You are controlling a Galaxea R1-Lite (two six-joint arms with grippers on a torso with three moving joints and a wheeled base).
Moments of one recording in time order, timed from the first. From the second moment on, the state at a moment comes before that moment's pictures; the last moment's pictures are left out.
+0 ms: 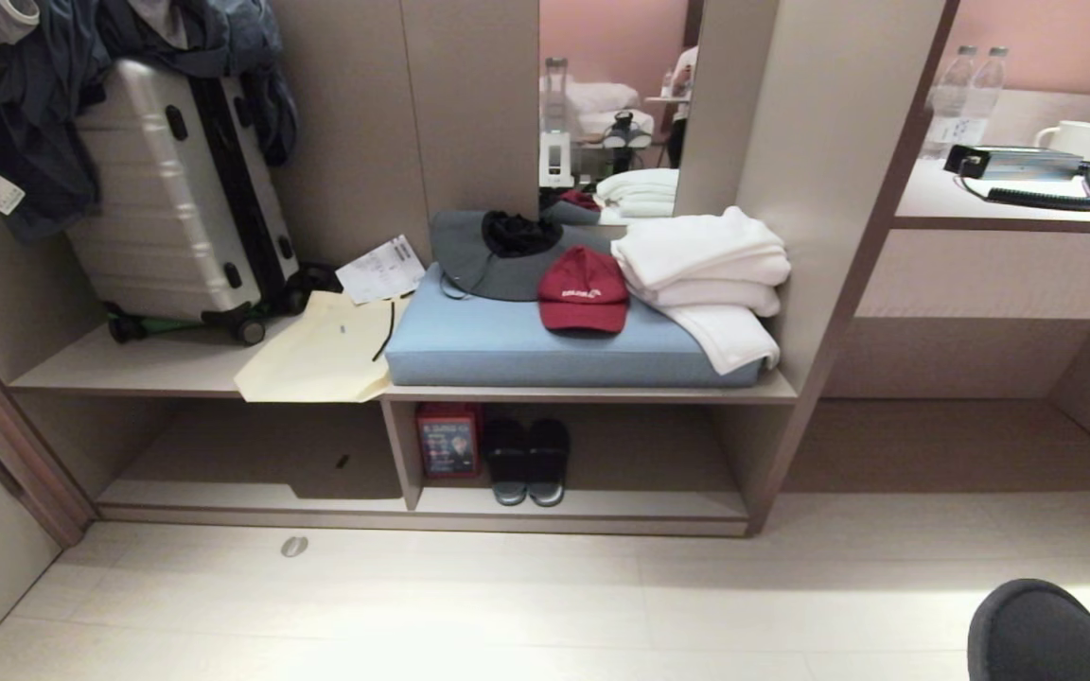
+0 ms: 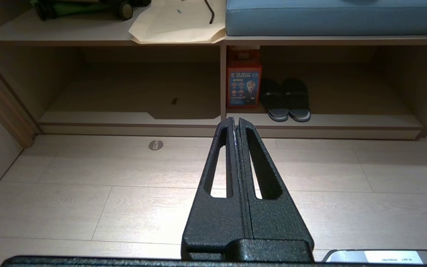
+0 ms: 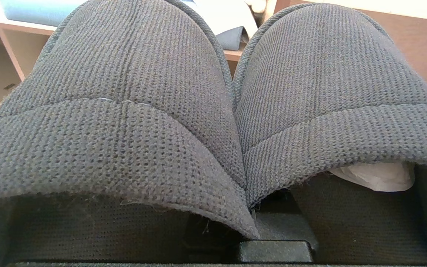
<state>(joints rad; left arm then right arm) 0.00 0.00 0.00 0.00 0.00 -0.01 -0.01 0.00 0.00 0.01 0.02 -0.08</state>
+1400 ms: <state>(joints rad) 0.00 0.00 0.00 0.00 0.00 0.00 -0.01 0.00 0.00 0.01 0.02 -0.08</state>
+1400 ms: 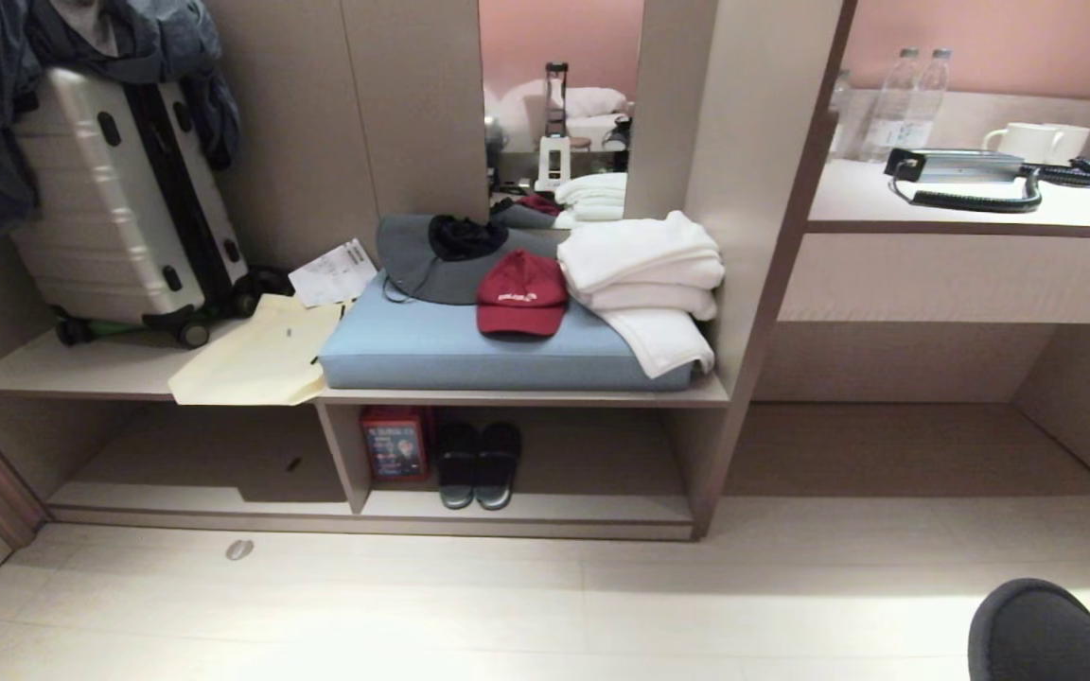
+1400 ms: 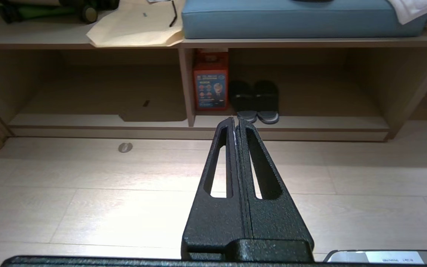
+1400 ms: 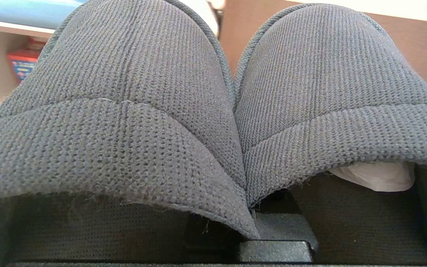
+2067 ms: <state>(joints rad) 0.00 0.00 0.00 0.00 0.00 0.00 -0.01 0.00 0.00 0.01 0.02 -0.07</state>
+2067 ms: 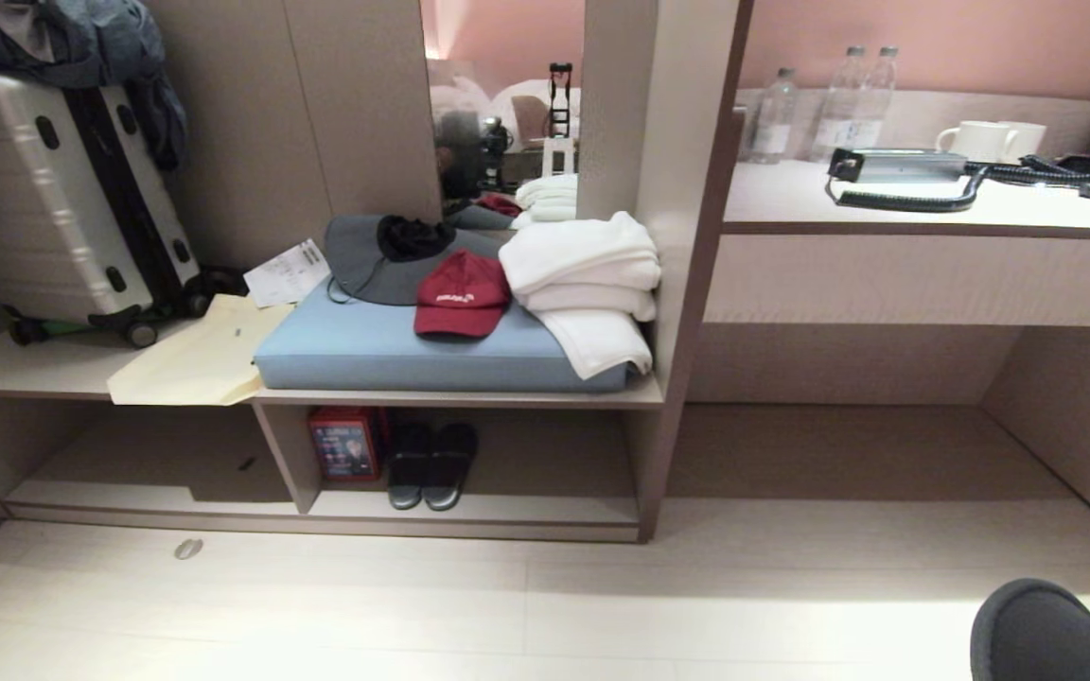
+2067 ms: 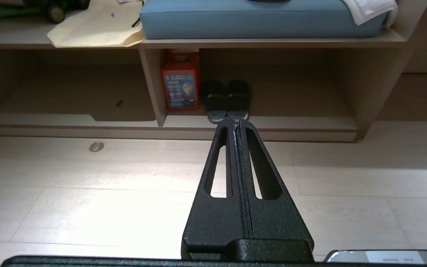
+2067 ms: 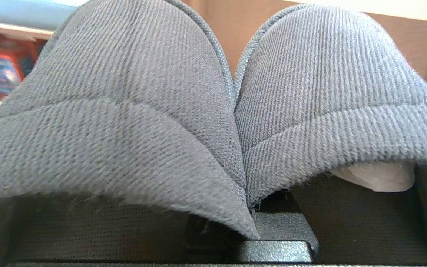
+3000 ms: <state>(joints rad) 0.00 0.00 0.00 0.00 0.00 0.00 -0.01 0.00 0.00 0.01 0.02 -0.07</state>
